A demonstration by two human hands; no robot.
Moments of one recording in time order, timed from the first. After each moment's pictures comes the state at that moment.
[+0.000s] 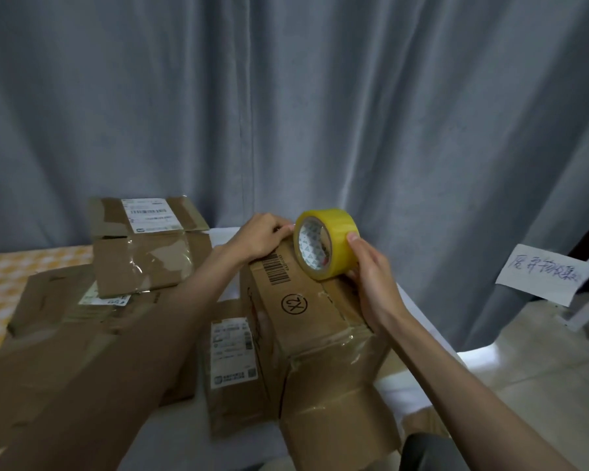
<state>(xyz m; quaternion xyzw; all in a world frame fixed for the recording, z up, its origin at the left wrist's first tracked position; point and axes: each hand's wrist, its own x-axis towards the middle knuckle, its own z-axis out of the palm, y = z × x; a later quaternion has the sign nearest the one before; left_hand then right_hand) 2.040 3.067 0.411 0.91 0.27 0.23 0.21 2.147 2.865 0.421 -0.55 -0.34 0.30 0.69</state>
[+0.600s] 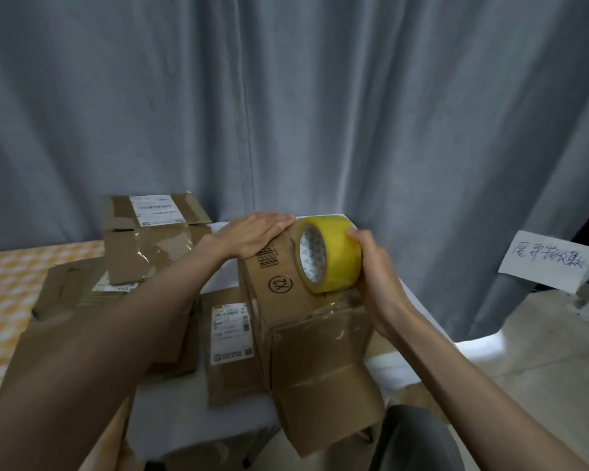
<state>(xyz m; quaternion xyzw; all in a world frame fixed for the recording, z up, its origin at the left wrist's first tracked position) 2.017 3.054 0.413 0.97 0.22 0.08 0.06 2.141 2.819 0.439 -0.59 -0.31 0.36 0.65</state>
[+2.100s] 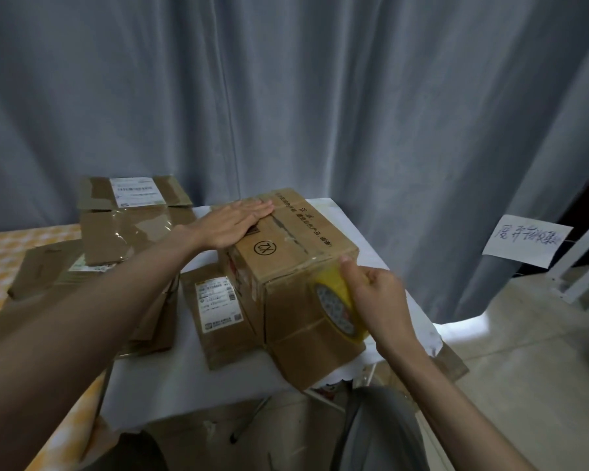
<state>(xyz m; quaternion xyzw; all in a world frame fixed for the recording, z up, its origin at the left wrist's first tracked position) 2.015 3.035 0.400 0.97 0.24 0.06 0.09 2.160 2.761 0.388 -0.79 -0.35 0.11 0.49</state>
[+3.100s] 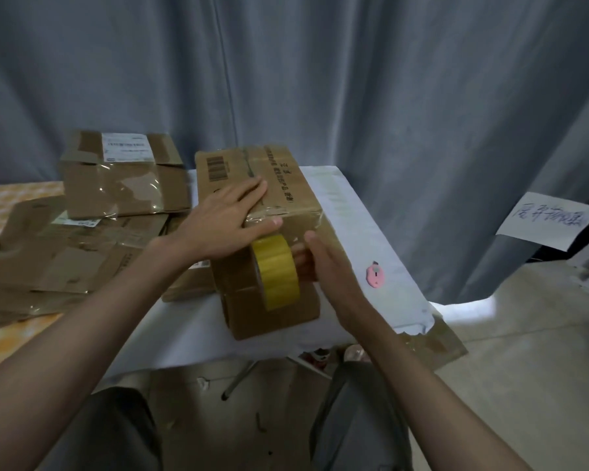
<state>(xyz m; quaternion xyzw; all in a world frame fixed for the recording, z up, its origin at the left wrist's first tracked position) 2.017 2.924 0.393 0.93 0.36 0.10 0.05 2.169 2.777 0.357 -0.64 -0.41 0.36 0.54</state>
